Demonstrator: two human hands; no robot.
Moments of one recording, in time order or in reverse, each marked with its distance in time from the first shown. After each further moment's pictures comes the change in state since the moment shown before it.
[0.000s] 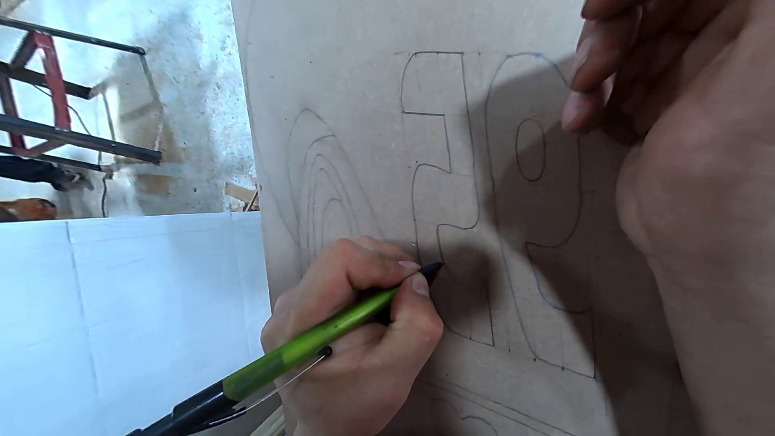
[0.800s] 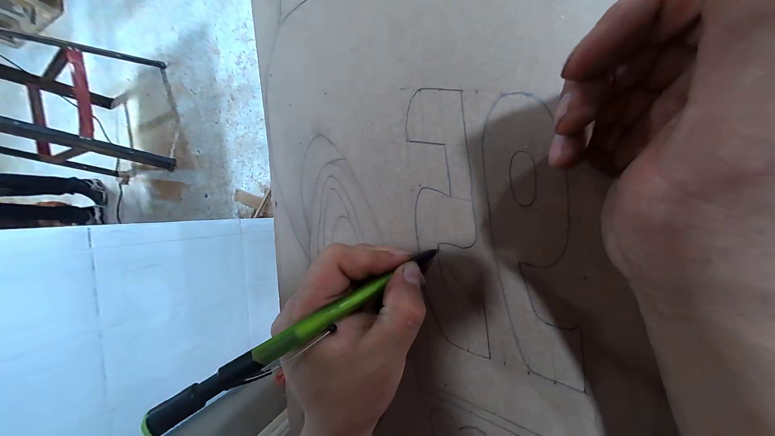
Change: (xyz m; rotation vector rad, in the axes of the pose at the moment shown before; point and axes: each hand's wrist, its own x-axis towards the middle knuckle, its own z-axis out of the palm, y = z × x) left_hand 0.005 0.002 0.003 -0.062 0.076 -0.110; right_hand 0.004 -0.006 -0.001 0.045 -0.029 0.013
